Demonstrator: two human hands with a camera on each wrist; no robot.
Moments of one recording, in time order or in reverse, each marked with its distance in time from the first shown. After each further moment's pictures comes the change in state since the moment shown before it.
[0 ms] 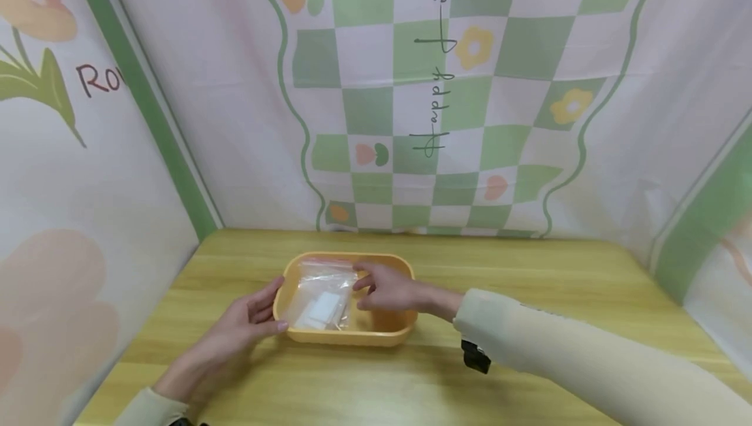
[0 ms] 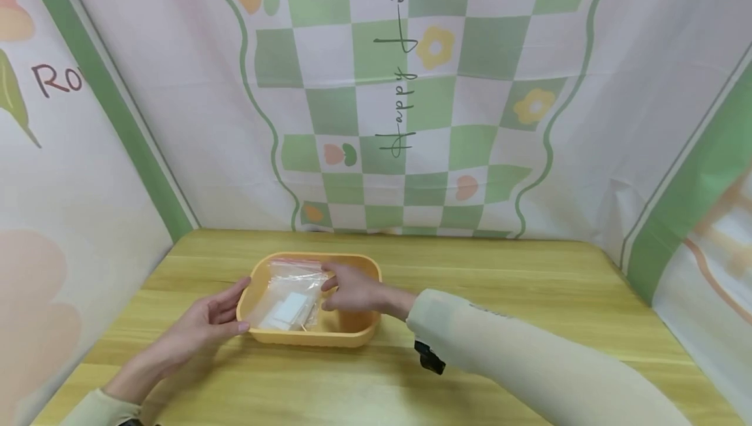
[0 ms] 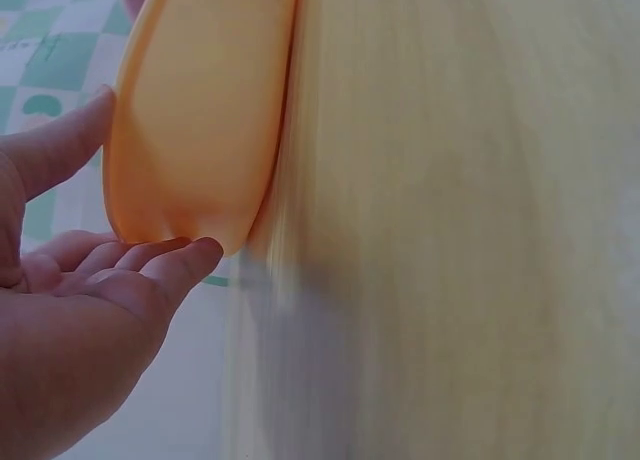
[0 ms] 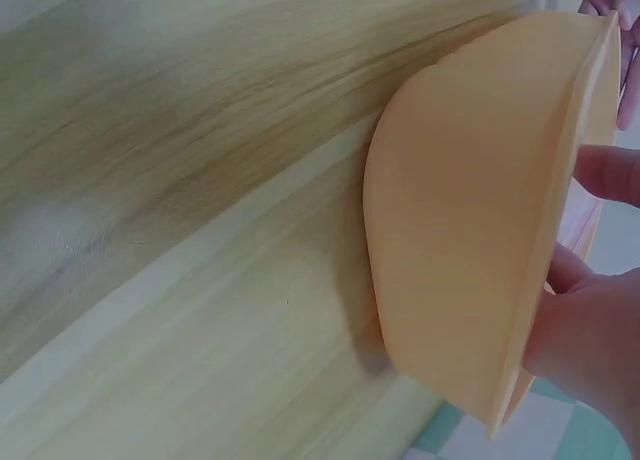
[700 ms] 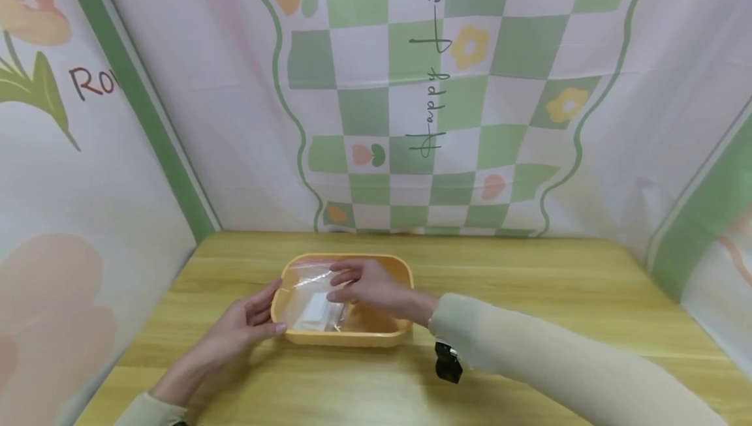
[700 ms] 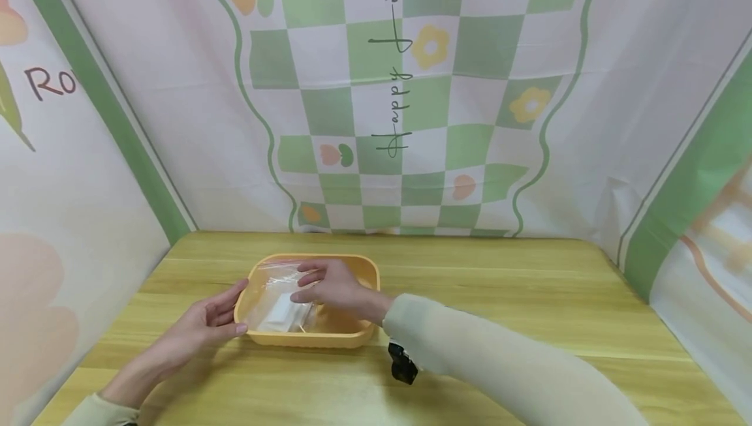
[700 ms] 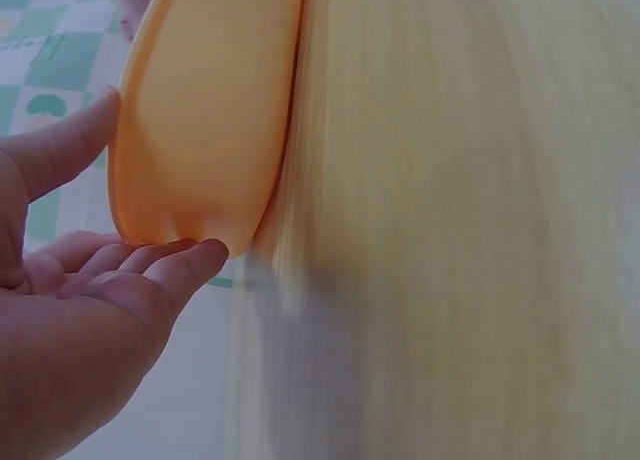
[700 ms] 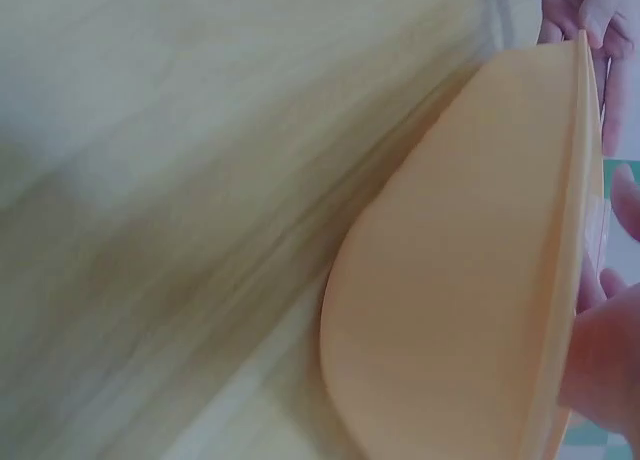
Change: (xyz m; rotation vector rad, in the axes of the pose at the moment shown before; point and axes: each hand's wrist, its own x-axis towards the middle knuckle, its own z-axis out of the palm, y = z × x) left_hand 0.001 0.003 0.000 -0.007 -0.018 -0.004; right_hand 0.022 -0.004 0.027 0.395 0.168 0.040
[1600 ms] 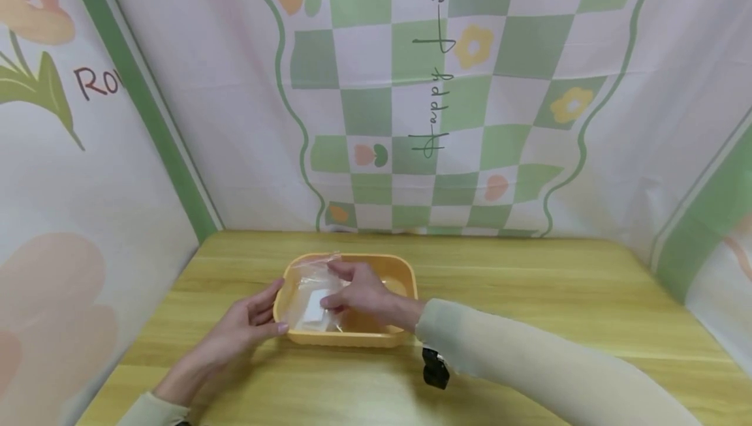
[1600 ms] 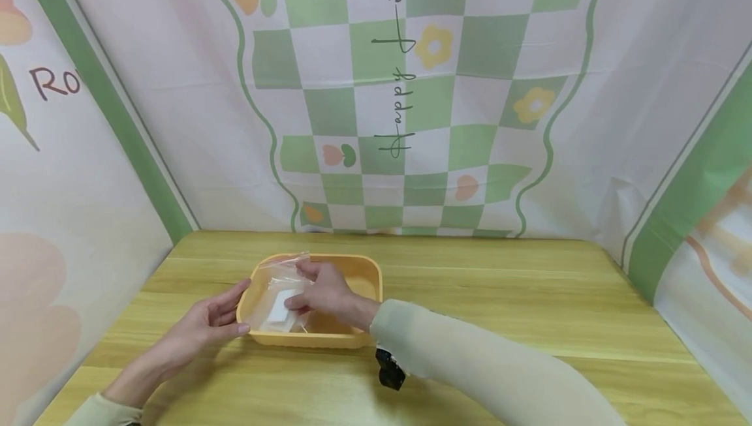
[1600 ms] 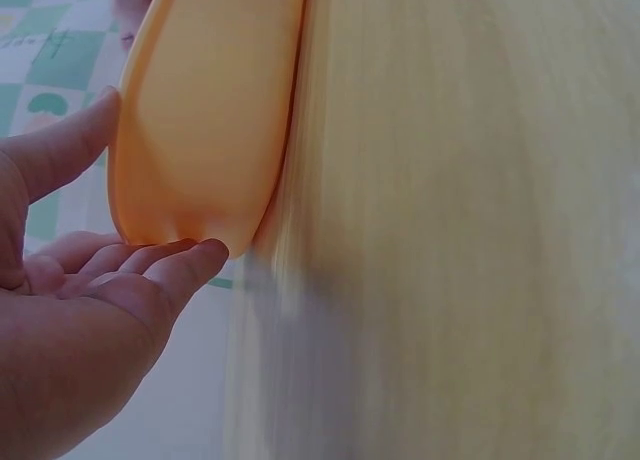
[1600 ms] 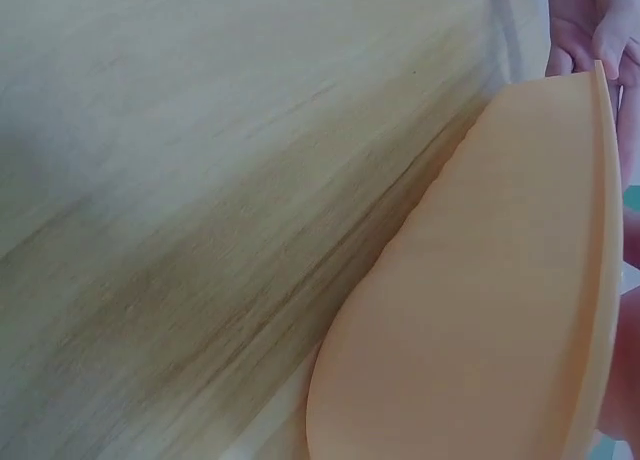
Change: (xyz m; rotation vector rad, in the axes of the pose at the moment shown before) left_hand -0.001 0.000 0.000 -0.010 0.008 -0.003; right_hand 0.008 0.001 0.026 0.068 0.084 0.028
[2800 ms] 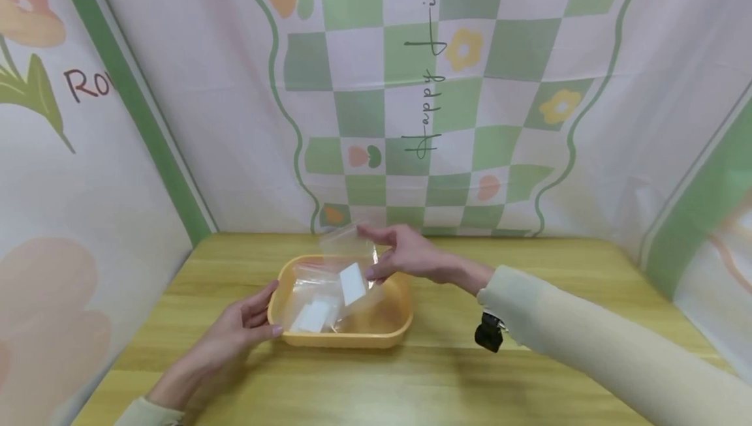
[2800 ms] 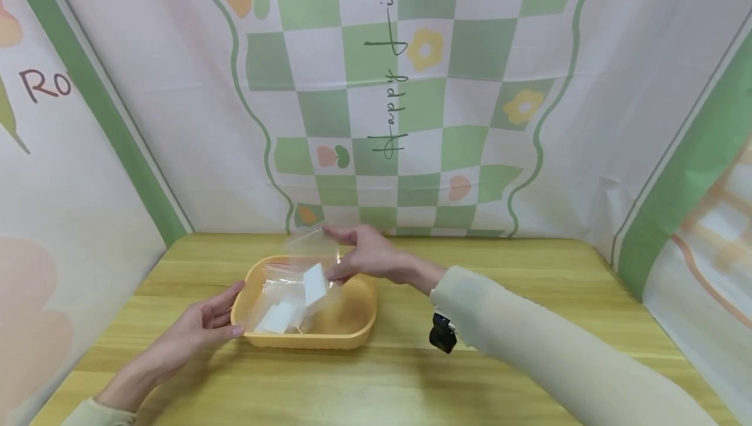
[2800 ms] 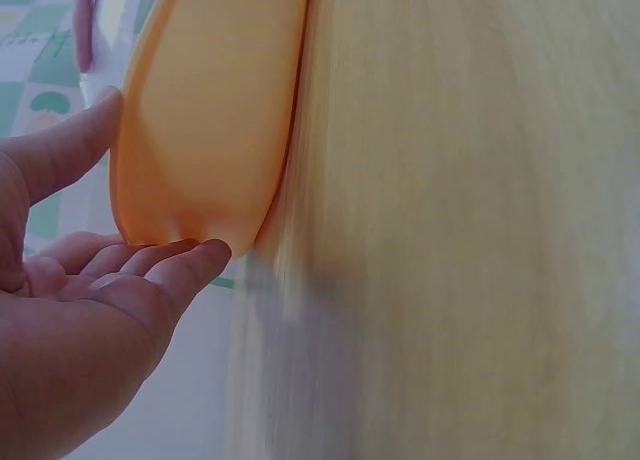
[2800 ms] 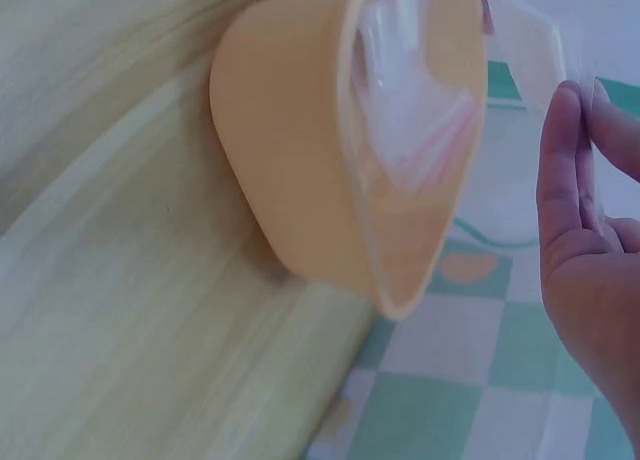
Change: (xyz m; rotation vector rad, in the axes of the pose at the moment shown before) left_hand -0.001 0.001 0.002 0.021 0.019 -0.033; right_hand -0.025 -0.060 -0.105 -0.204 -0.272 -0.096
